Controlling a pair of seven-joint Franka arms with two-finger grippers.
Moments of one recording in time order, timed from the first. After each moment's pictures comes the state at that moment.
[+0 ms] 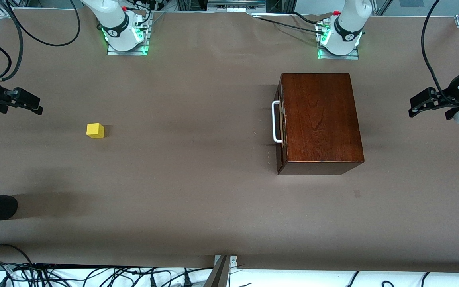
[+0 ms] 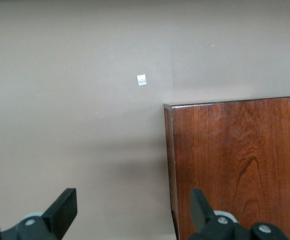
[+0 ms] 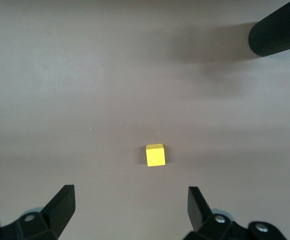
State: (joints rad) left arm -0.14 0.10 0.15 -1.49 -0.01 1.58 0.05; right arm 0.07 0.09 -0.09 -1.54 0.00 1.63 0.01
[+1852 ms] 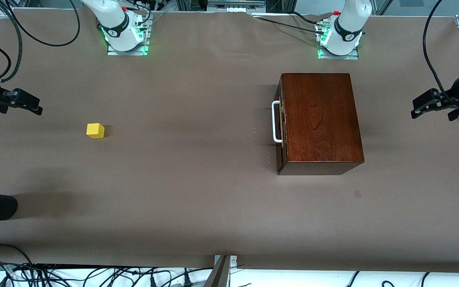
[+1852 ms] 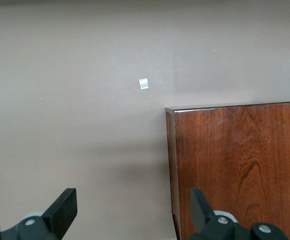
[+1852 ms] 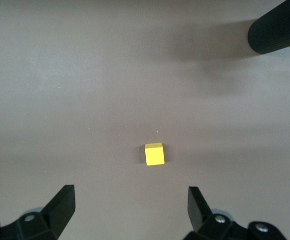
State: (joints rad) left arm -0.14 0.10 0.15 -1.49 -0.01 1.60 0.05; right arm 0.07 0.09 -0.09 -1.54 0.00 1.62 0.01
